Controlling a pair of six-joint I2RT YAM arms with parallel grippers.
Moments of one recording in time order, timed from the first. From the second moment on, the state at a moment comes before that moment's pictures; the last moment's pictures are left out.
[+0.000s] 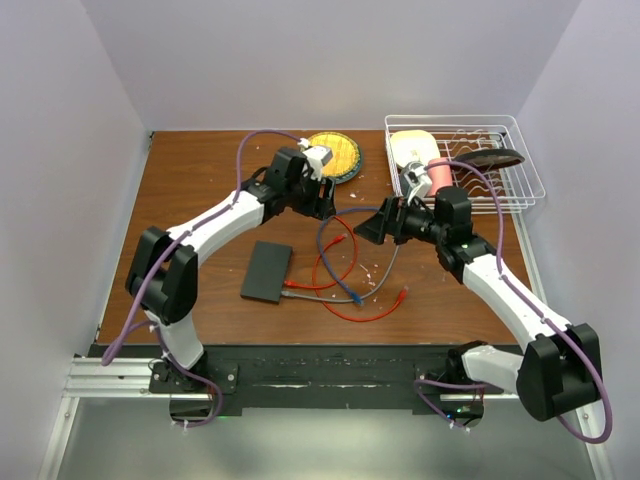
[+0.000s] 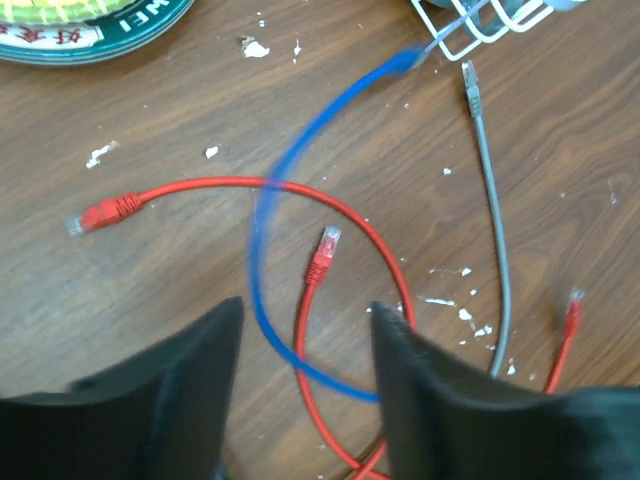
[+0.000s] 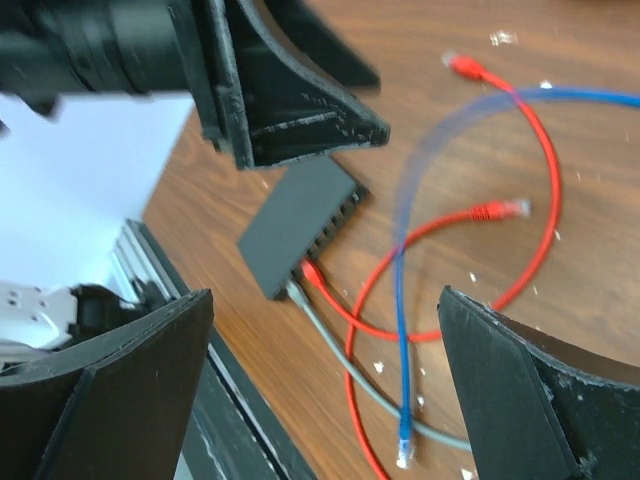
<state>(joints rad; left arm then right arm) -0.56 1.76 1.37 -0.29 0.20 -0.21 0.29 1.17 0.78 0.04 -0.61 0.52</state>
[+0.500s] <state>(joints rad) -0.56 1.54 1.21 -0.32 0.18 -0.23 0.34 1.17 0.76 -0.14 -0.53 0.38</state>
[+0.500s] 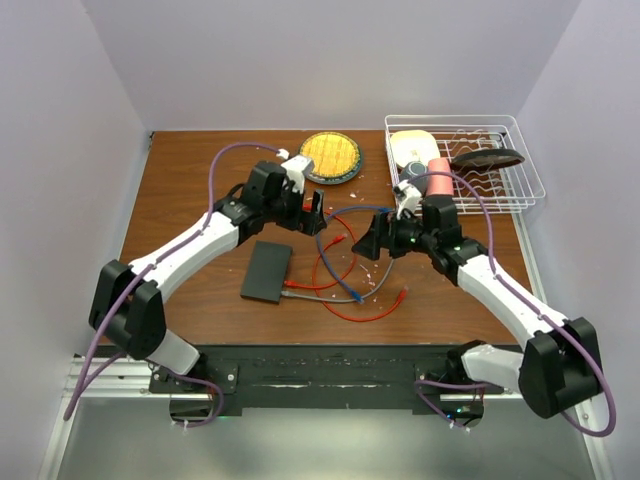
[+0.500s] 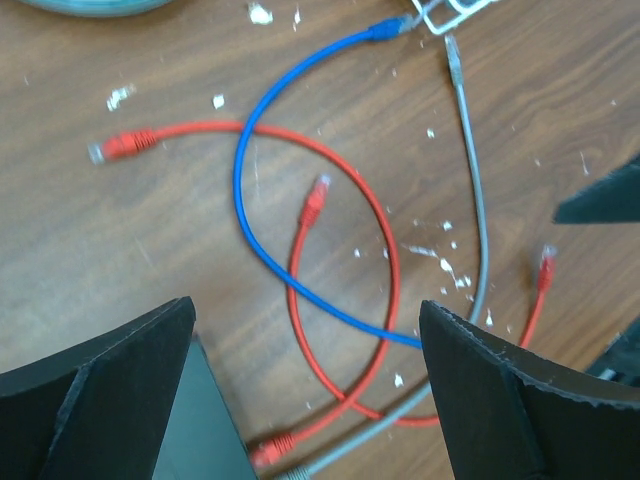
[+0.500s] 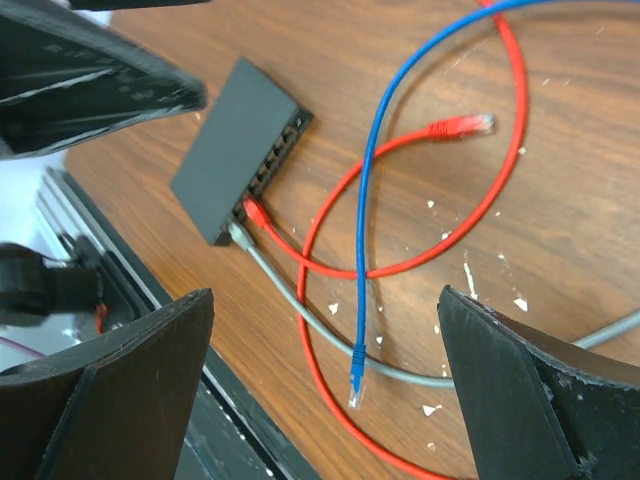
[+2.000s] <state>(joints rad) -0.73 1.13 0.79 -0.20 0.19 -0.32 0.69 1.67 0.88 -0.08 -0.45 0.52</state>
